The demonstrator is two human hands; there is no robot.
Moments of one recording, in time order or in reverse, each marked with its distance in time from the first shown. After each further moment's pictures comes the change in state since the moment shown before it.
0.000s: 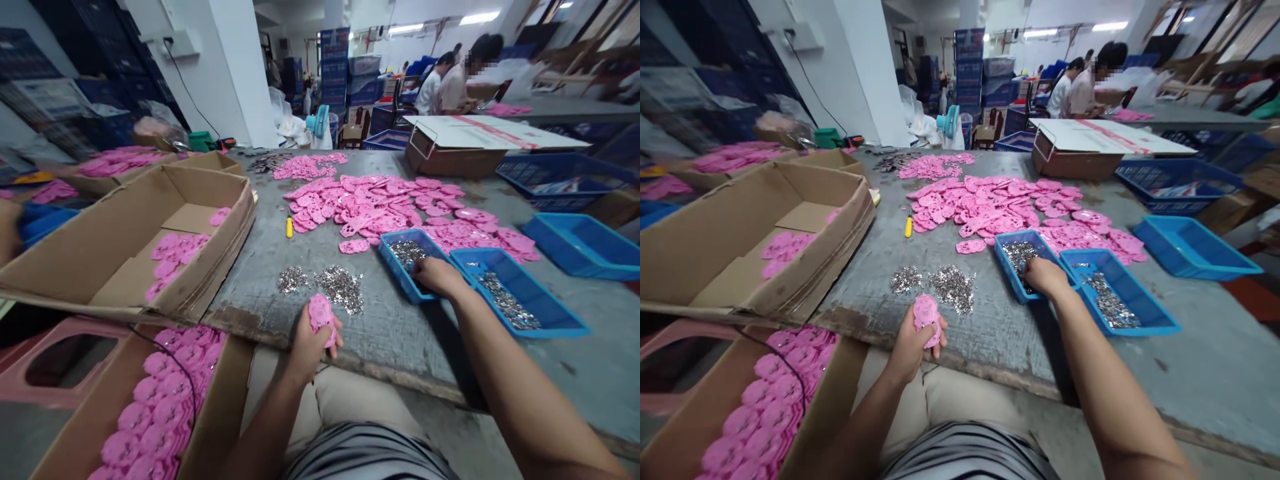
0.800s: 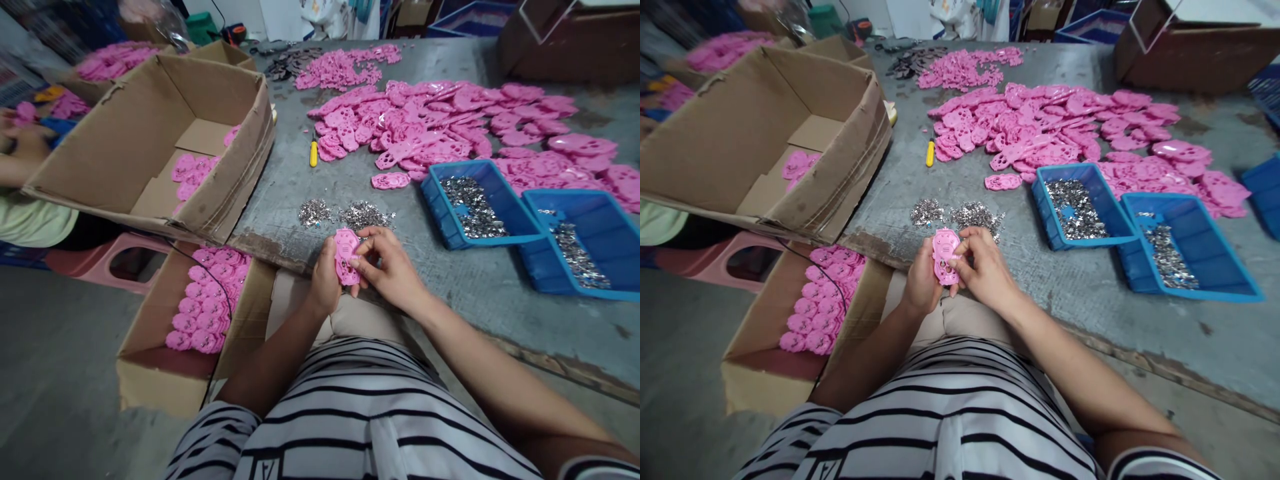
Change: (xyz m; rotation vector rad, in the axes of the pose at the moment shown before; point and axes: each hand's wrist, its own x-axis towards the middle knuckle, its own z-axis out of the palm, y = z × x) left_hand -0.012 0.029 0.019 -0.299 0.094 -0.170; right_hand -0.109 -0.099 0.063 0.922 0.098 -0.715
